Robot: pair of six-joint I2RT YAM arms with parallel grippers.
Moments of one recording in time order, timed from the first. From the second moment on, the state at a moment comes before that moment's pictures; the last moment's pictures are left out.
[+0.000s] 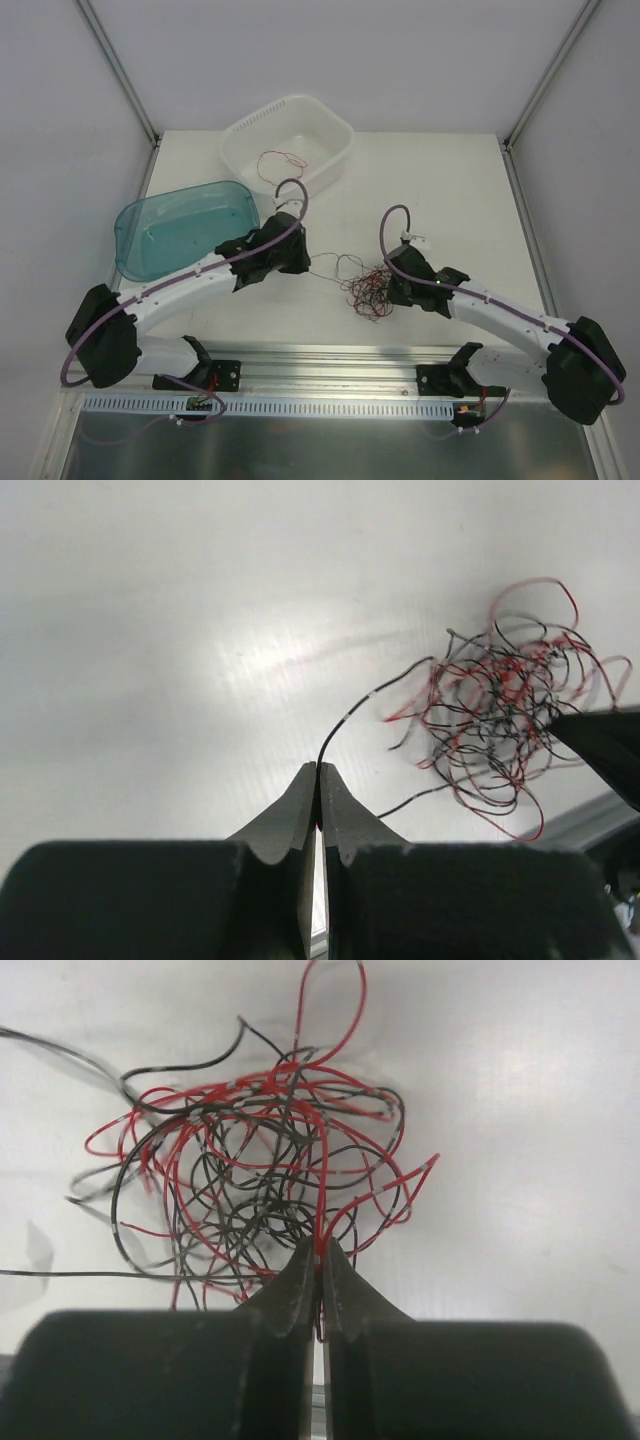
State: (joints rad) left arm -0.85 1.33 0.89 -0.34 -0.13 -0.62; right arm 0.79 1.15 0.61 -0.50 0.25 0.81
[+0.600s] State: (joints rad) left arm -0.61 0.82 0.91 -0.68 -0.33 -0.64; right arm 0.41 0.73 0.93 -0.93 0.44 0.61
